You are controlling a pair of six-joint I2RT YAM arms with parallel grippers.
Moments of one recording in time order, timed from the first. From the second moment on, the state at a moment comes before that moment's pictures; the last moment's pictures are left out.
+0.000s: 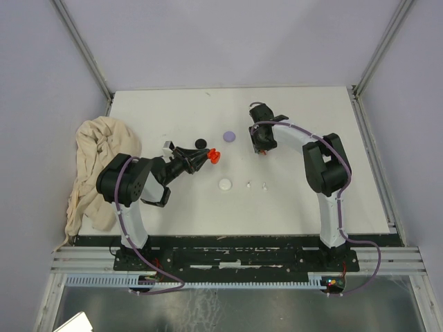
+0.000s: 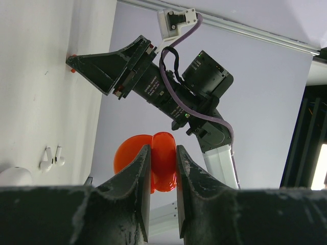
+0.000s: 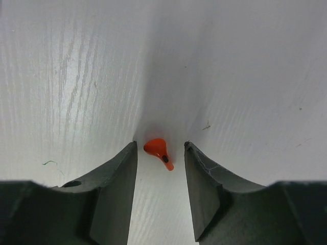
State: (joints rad) left arm -0.24 1.93 0.43 1.53 0.56 -1.81; right arm 0.44 2.14 1.60 -0.57 0.18 0.16
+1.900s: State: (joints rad) left arm -0.26 1.94 0.44 1.53 0.56 -1.81; right arm 0.62 1.55 0.90 0.49 -0.14 0.08
